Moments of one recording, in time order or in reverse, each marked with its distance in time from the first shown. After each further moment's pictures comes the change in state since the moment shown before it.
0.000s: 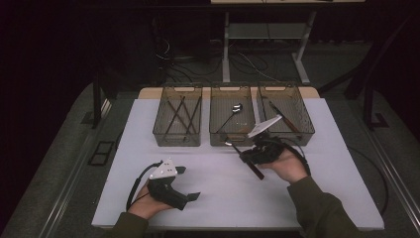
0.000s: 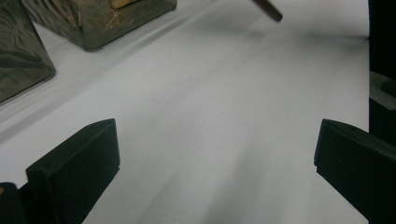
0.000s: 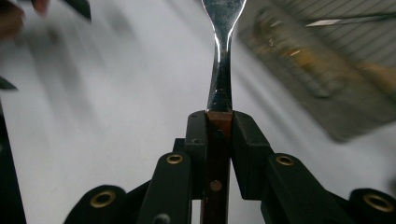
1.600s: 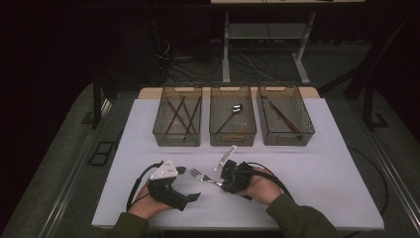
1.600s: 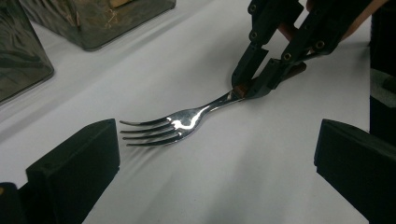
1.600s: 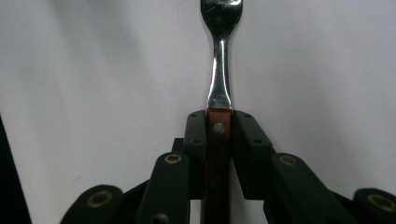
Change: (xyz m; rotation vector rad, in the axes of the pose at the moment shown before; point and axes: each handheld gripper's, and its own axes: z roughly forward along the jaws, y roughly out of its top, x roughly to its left) left arm -0.002 0.000 0.000 0.012 -0.003 0.017; right arm 0.075 -0.004 0.082 0.319 0.007 -0.236
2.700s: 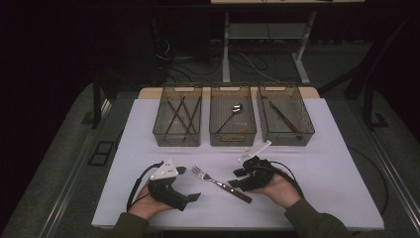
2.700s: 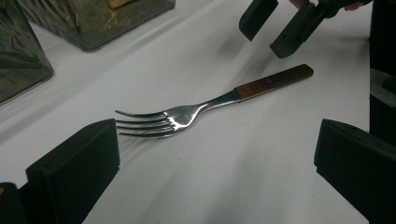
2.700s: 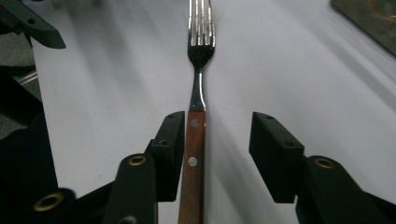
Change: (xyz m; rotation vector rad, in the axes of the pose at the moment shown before) left arm 0.000 0.000 0.000 -0.007 0.006 -0.009; right arm -0.013 -0.043 -0.033 -0.306 0.058 0.169
